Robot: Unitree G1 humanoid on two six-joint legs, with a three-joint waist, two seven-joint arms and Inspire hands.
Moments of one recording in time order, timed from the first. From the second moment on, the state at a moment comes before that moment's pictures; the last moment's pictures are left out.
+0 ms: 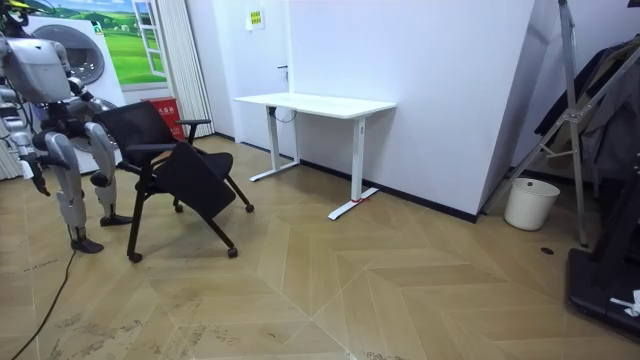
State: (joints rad) left arm 0.18 0.24 0.24 0.96 0.02 0.02 0.41; right arm 0.14 -0.23 -0.11 1.24 0.38 0.04 -0.05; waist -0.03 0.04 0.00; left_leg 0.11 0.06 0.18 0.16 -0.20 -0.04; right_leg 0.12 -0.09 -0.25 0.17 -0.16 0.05
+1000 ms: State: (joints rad) left arm 0.06 0.29 -0.03 0.41 0.91 0.07 0.47; right arm 0.11 -0.26 -0.13 1.24 0.34 0.04 -0.01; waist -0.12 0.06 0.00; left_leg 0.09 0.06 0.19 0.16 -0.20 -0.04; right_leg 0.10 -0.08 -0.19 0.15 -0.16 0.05
